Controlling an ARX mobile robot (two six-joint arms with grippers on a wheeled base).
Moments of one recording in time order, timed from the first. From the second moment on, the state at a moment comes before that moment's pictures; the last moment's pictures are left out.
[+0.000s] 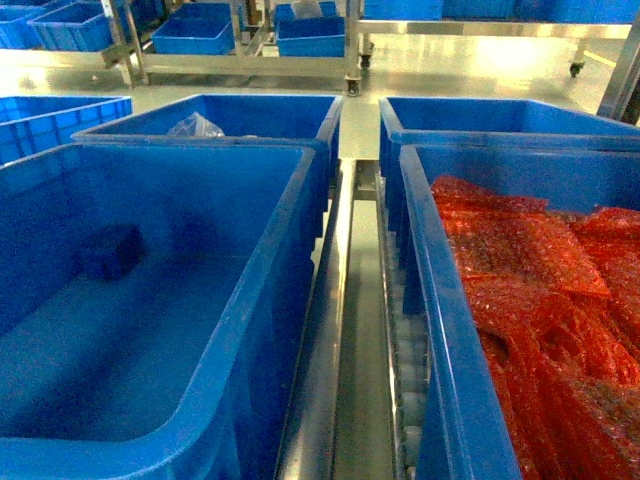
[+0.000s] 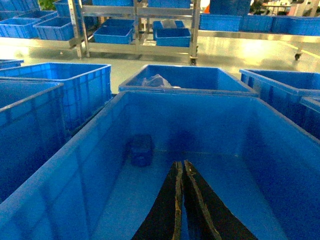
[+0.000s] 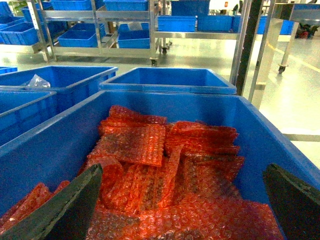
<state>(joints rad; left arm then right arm) 0.00 0.49 0.01 0.49 0.00 -0.02 0.00 0.00 0.01 0.00 0.00 0.00</state>
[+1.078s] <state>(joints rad) 0.00 0.01 0.02 0.00 0.00 -0.02 0.00 0.00 0.01 0.00 0.00 0.00</state>
